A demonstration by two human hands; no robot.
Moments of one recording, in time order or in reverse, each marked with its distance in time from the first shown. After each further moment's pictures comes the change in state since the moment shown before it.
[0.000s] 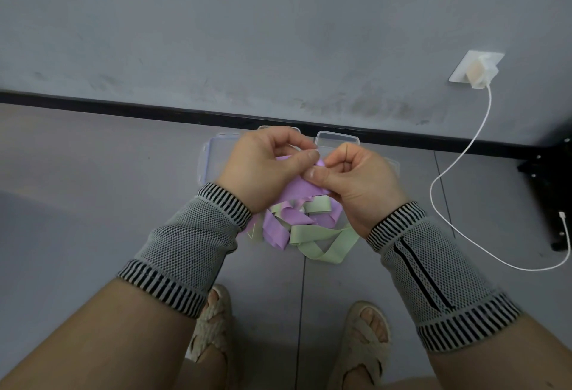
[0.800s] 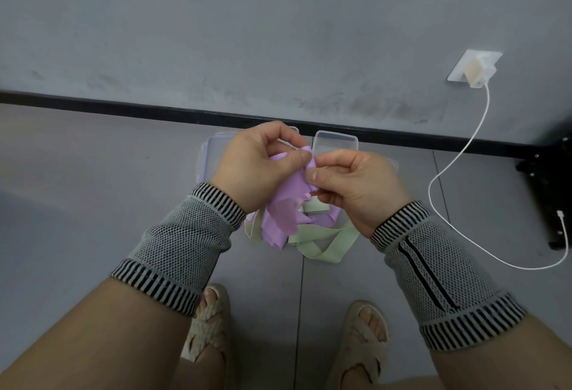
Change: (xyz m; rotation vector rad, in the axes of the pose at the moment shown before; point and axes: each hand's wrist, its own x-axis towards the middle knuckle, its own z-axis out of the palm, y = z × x) left_hand -0.001 -0.002 -0.002 -0.030 0.014 0.007; right_hand -0.006 -0.007 -0.003 -0.027 -0.077 0.064
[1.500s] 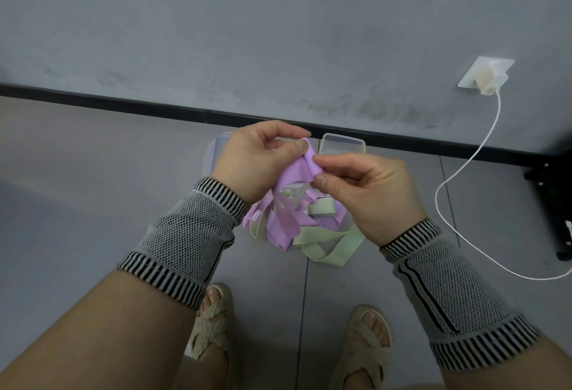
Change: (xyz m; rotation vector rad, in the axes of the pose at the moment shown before) left_hand 0.003 -0.005 -0.013 -0.167 0.068 -0.132; right_hand -0.012 0.001 0.006 -0.182 0.007 -0.366
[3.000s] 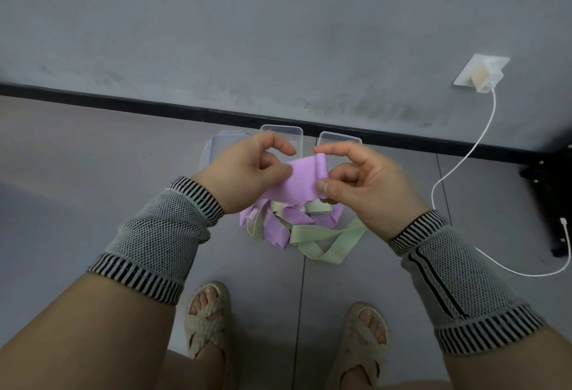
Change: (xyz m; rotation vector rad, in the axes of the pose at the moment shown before) left_hand 0.001 -0.011 -0.018 0.434 -0.266 0.034; right_hand 0.006 0.006 -0.019 -0.098 -0.182 0.106
